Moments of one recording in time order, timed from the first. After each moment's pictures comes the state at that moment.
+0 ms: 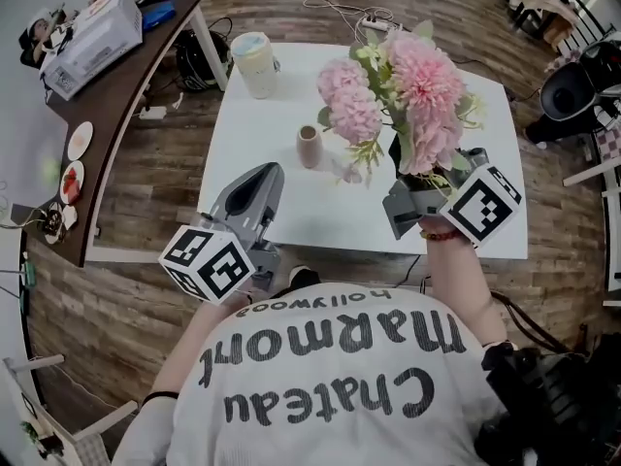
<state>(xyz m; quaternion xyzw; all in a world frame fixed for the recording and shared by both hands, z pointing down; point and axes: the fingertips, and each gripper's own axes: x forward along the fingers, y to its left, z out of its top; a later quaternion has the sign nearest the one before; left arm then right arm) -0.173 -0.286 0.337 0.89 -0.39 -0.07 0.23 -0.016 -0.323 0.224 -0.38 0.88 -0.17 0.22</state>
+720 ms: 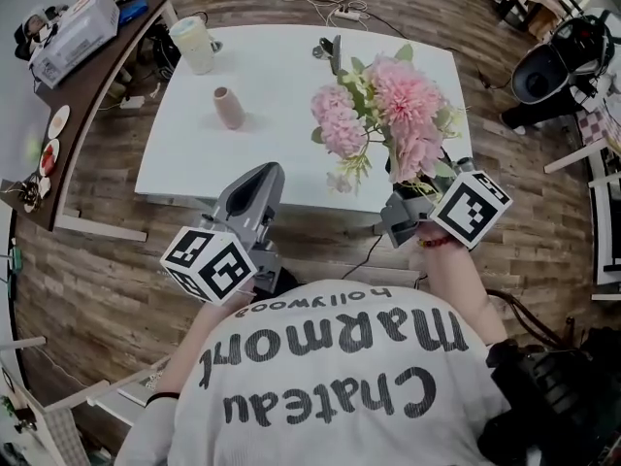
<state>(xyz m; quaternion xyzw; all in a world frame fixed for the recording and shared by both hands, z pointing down) 0.016 -0.156 0.355 0.88 -0.39 -0.09 0.23 0.171 -0.195 0.282 -0.39 0.88 -0.21 0.18</state>
